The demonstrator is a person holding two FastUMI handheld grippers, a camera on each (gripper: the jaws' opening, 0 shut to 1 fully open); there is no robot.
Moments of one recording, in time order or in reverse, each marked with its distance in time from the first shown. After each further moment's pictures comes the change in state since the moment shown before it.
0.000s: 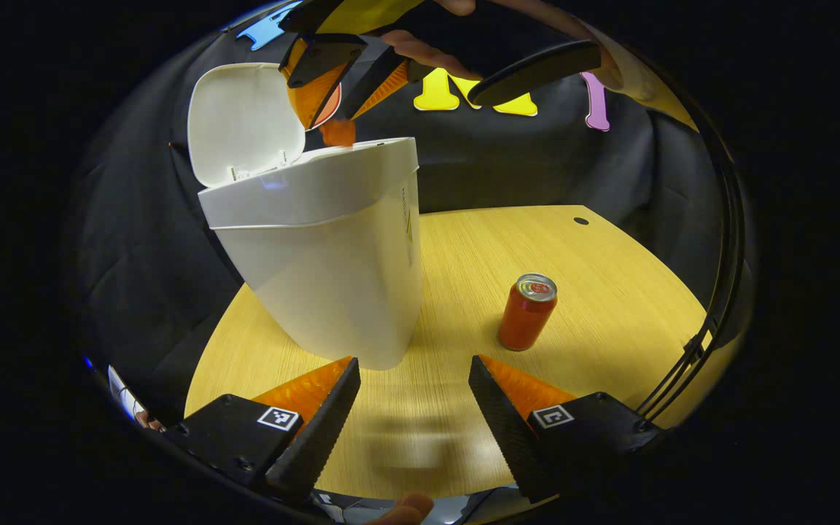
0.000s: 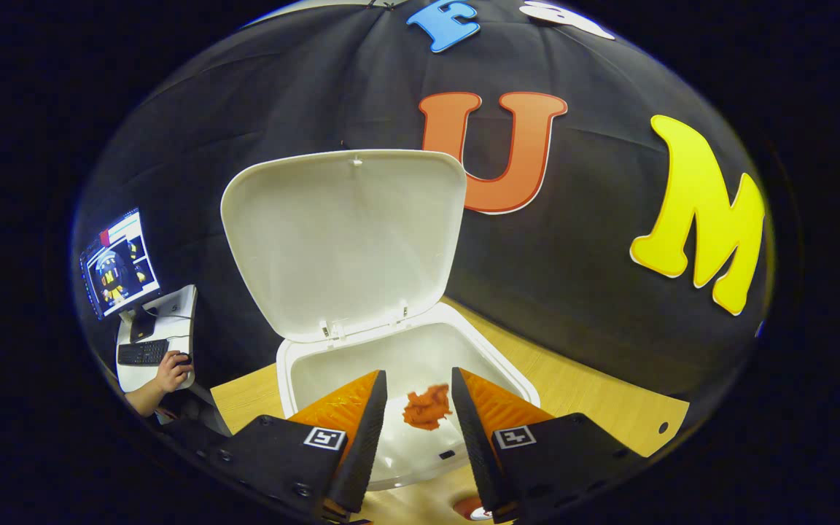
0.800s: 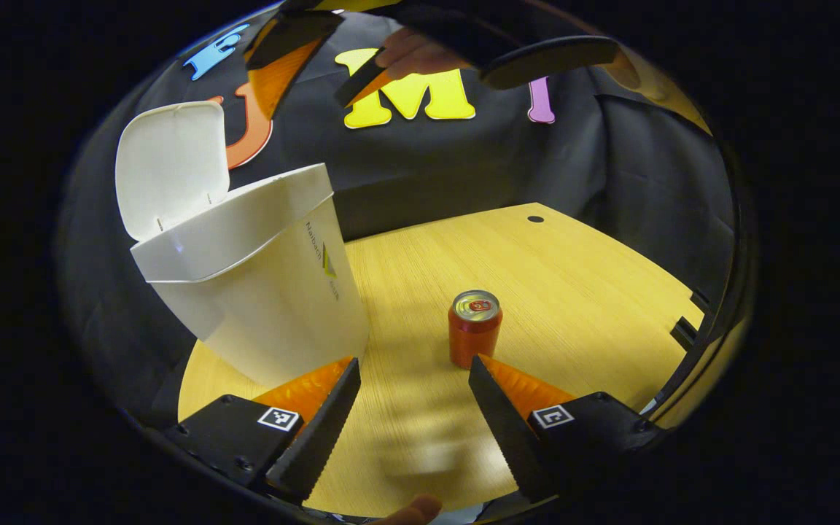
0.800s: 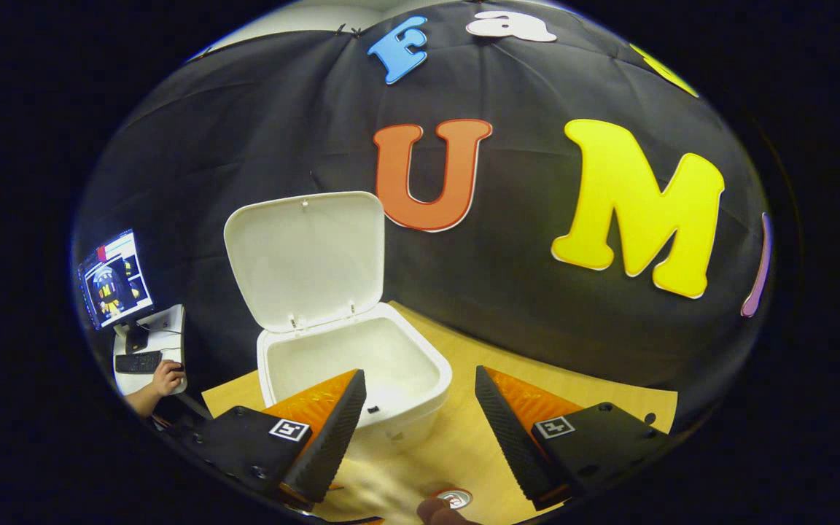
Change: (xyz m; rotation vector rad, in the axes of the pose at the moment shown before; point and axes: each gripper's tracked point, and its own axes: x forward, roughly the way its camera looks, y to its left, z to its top) left arm 0.022 -0.065 0.024 0.125 -0.095 -0.130; right arm -0.096 -0.089 -0.016 0.051 -0.113 -0.115
